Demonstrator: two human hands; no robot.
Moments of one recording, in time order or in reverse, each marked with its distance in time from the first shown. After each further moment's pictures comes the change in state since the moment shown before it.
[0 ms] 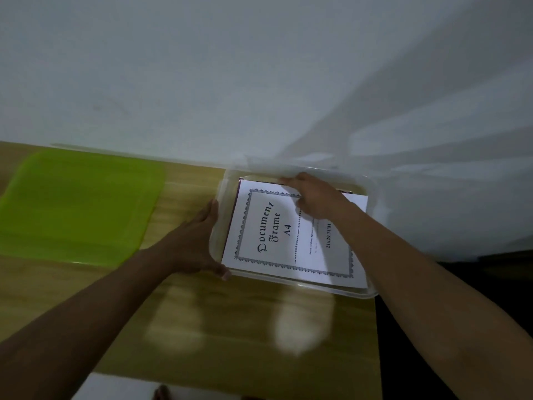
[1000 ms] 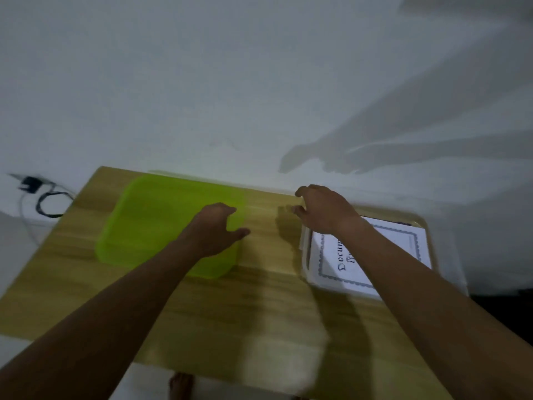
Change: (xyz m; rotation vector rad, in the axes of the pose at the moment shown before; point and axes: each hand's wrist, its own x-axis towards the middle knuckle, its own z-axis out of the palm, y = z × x) left_hand -0.067 -0.141 -0.083 -0.003 0.398 -0.066; right_hand 0.010 -0.231 -0.031 -0.122 0.144 0.055
